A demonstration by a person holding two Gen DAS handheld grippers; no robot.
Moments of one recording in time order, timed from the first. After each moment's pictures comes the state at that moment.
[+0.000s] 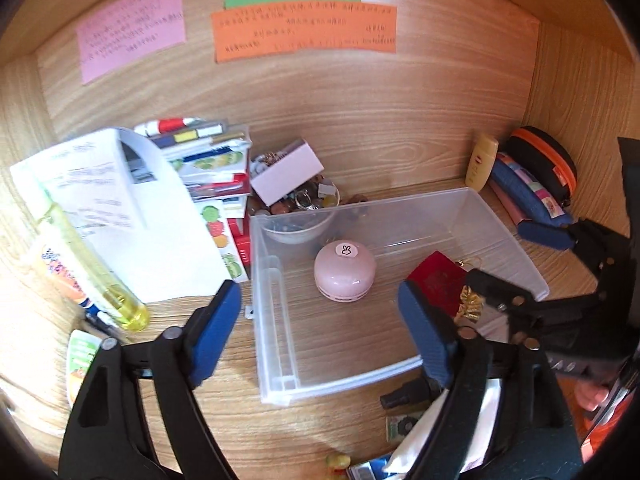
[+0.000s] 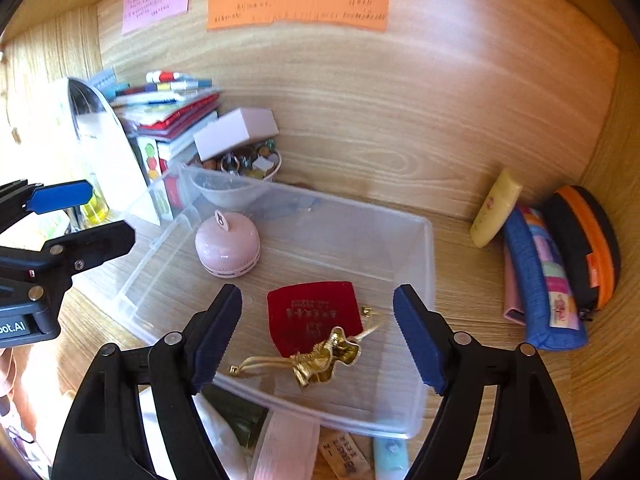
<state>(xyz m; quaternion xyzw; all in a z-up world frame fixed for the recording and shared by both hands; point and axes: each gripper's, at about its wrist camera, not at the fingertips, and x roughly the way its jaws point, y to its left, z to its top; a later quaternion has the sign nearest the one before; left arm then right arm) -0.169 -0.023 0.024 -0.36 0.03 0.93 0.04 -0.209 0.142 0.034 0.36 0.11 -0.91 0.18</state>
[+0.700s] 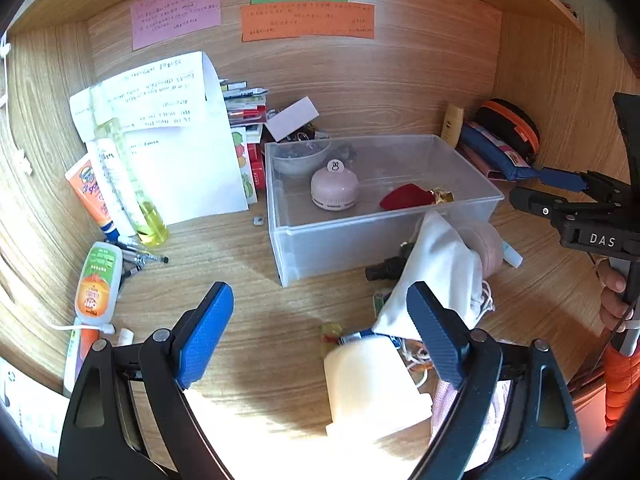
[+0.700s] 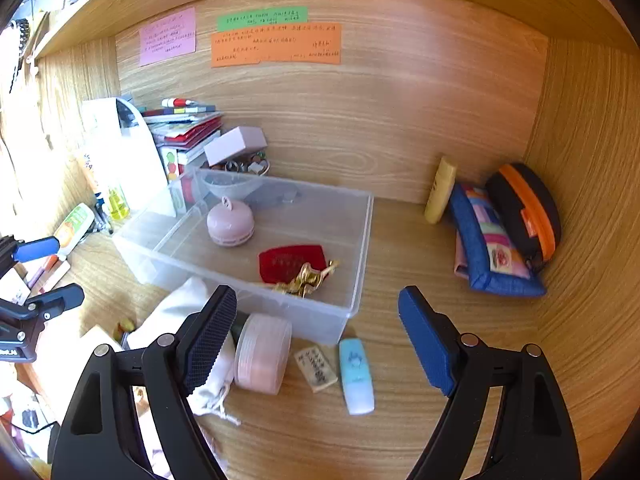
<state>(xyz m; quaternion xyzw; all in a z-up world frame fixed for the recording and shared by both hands) -0.052 -0.034 0.000 -0.36 0.02 0.93 0.04 -0.132 0.196 0.047 0.33 0.09 -0.92 0.18</state>
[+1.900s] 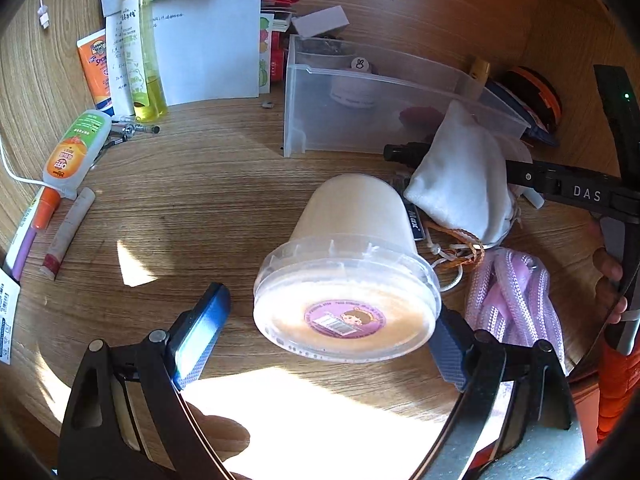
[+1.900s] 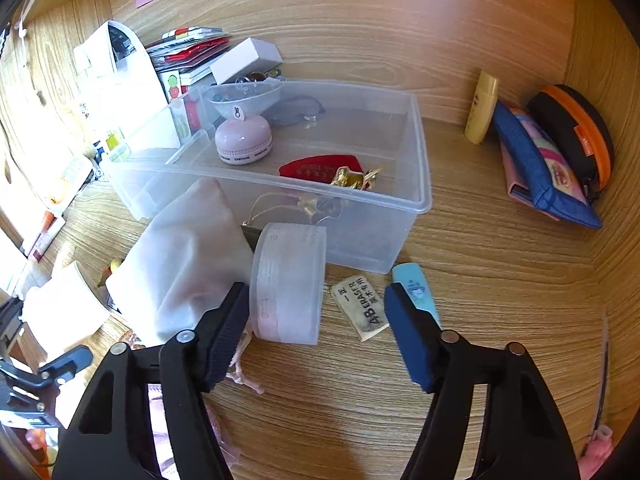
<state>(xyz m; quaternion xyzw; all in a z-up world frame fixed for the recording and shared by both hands) -0.024 -0.041 -0.079 -0.43 -0.06 0.90 0.01 -0.142 0.176 -0.024 0.42 0.07 -0.88 0.20</state>
